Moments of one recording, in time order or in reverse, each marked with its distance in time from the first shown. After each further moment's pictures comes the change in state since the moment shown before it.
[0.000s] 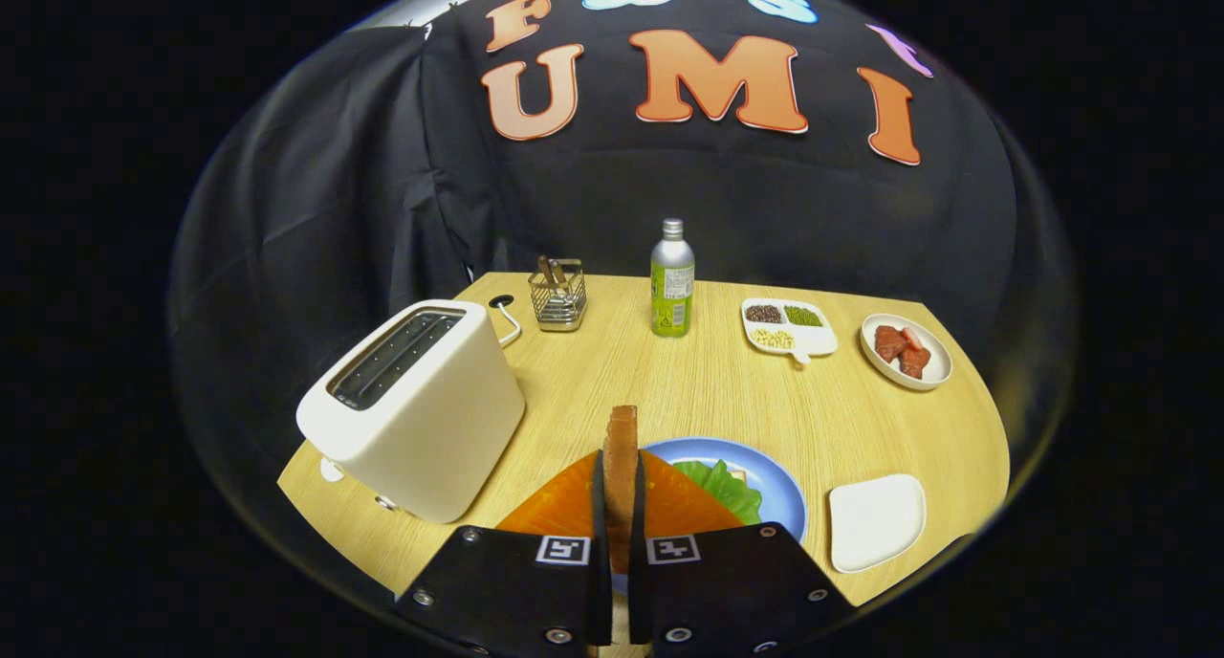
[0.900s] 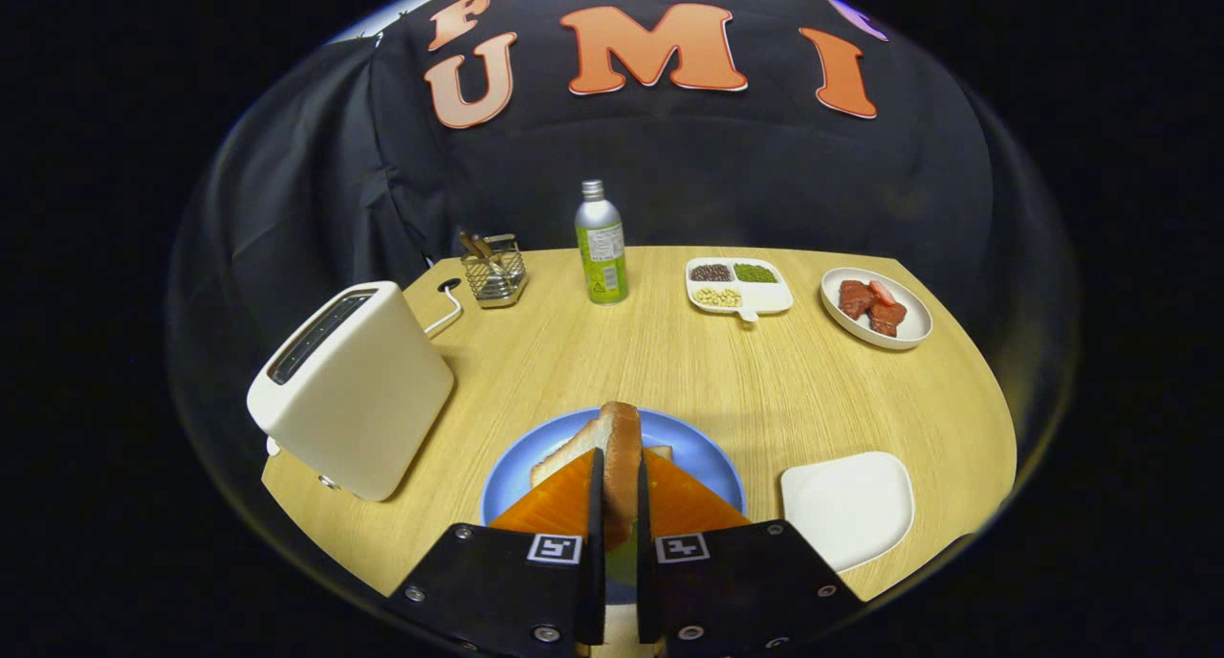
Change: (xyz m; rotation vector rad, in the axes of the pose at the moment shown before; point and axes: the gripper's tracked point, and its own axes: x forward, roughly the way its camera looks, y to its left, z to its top) arm 0.014 -0.085 -0.034 0.068 0.075 -0.069
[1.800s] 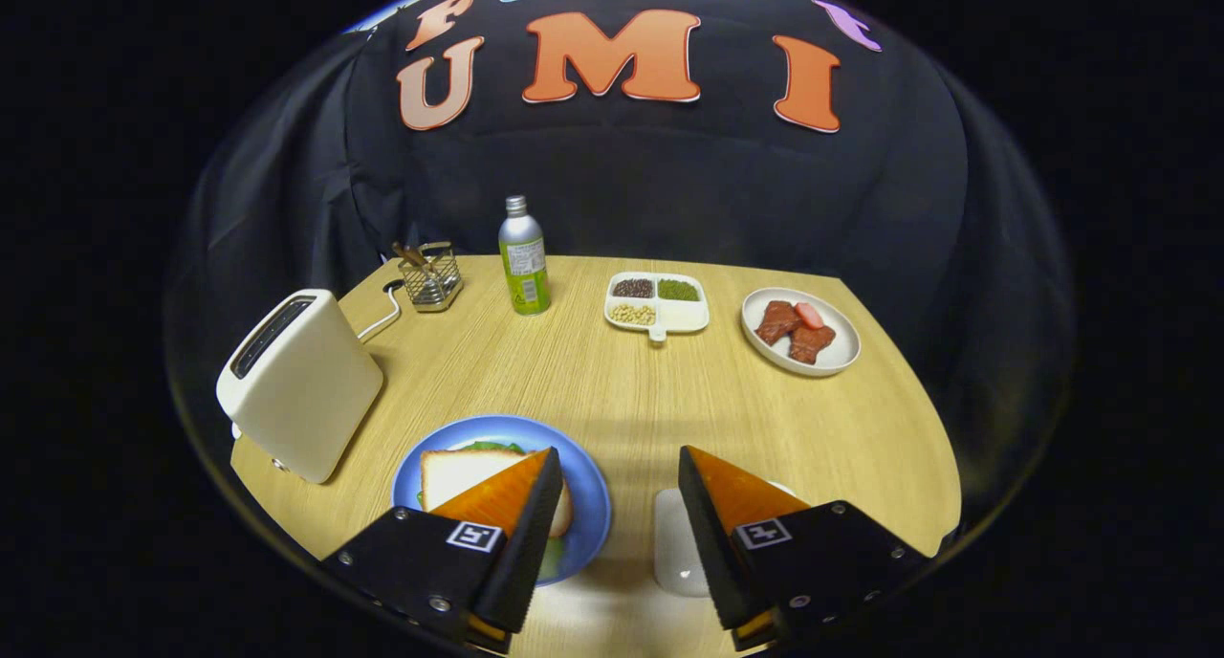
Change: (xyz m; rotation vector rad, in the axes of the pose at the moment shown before) arm -0.031 -0.092 0.046 -0.058 -0.044 -0.117
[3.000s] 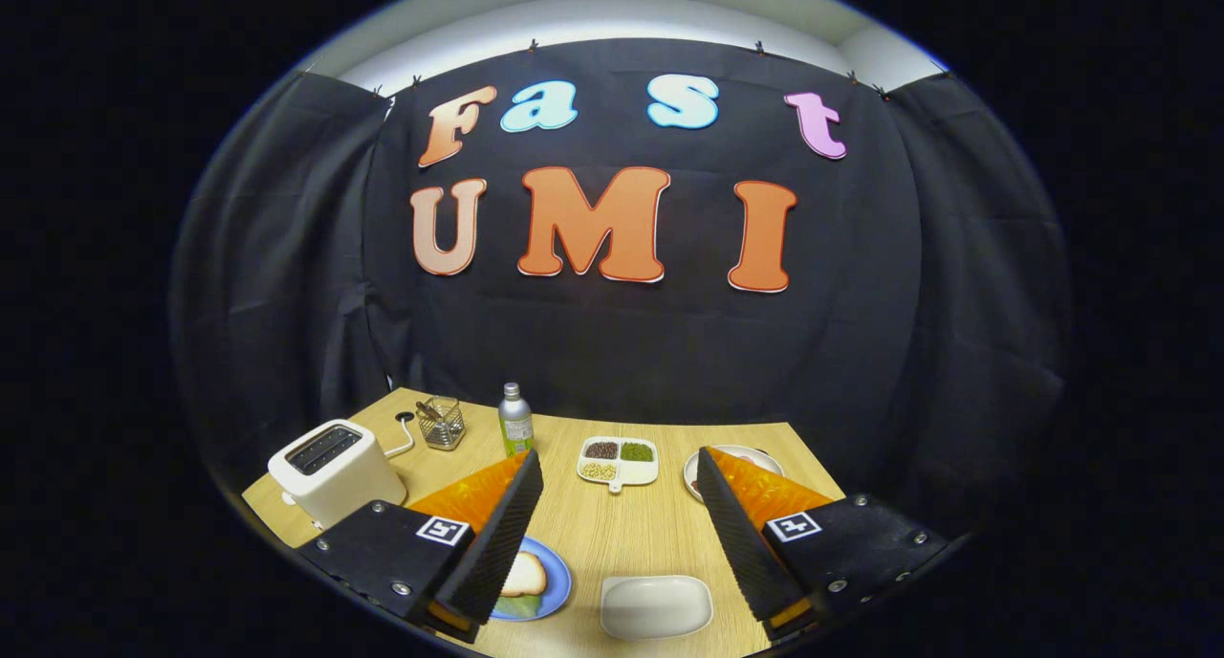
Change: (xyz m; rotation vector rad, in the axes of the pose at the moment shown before) arm -0.122 -0.041 0.133 0.039 -0.425 -0.031
